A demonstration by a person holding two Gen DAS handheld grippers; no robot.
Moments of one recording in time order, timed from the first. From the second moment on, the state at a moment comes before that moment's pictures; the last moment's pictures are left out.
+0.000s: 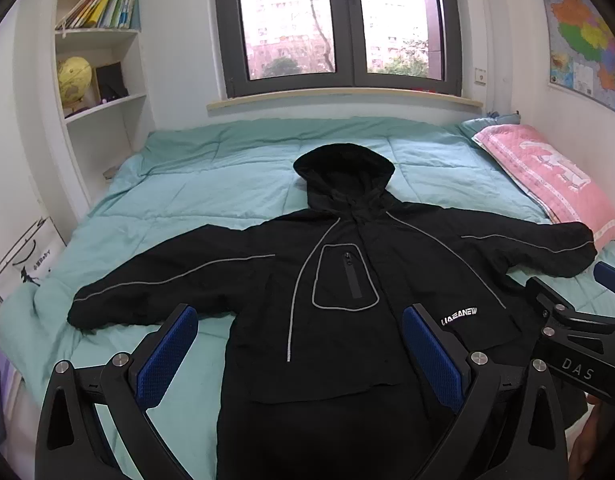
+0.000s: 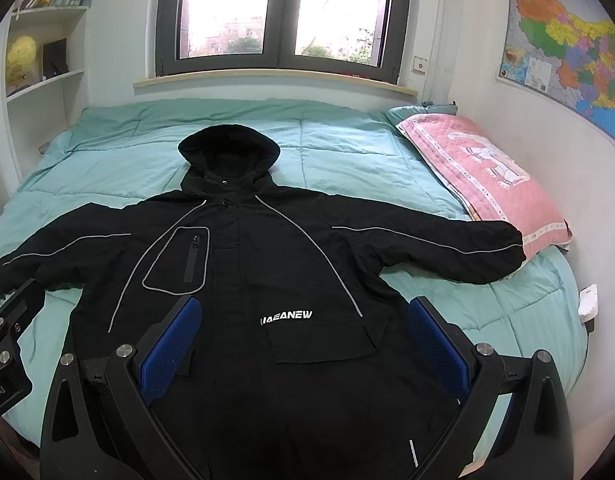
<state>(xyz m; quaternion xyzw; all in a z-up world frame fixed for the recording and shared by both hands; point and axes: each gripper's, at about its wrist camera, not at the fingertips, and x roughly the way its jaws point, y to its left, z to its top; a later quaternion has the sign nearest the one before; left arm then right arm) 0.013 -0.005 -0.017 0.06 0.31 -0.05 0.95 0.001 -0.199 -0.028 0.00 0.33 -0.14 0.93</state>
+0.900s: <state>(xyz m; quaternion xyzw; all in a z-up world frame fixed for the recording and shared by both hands) 0.044 -0.062 -0.008 0.04 0.30 -0.08 0.95 0.010 -0.258 -0.019 0.01 0.31 -0.18 0.93</state>
